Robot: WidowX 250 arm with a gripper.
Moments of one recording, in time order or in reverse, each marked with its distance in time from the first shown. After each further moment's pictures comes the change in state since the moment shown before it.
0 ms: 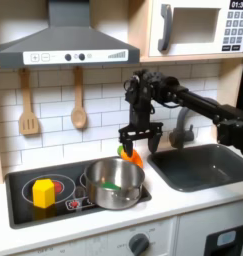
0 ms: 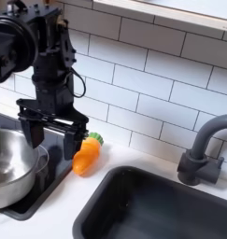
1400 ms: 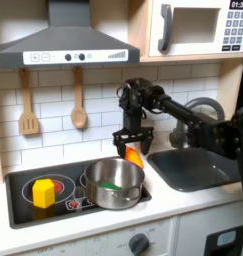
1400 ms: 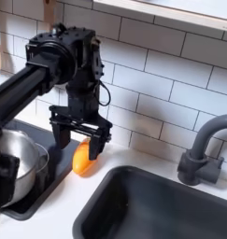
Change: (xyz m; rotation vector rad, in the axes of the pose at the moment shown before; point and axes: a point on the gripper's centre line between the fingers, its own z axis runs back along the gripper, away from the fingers) arm 0.050 -0.006 -0.041 0.008 0.038 -0.023
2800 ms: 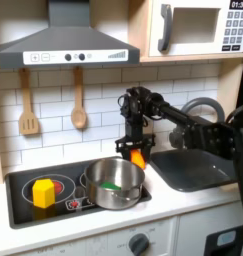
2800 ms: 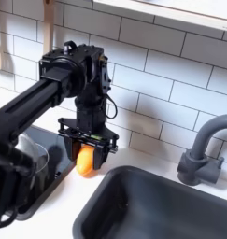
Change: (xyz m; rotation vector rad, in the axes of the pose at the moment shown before) arm 0.003 -0.010 -0.023 -0.021 0.031 -0.009
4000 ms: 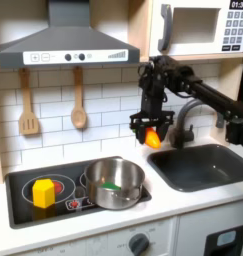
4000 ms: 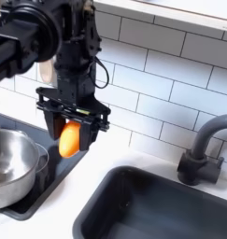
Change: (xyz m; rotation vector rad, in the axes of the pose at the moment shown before) arm -0.062 -0.007 0.091 0.054 -0.105 0.010
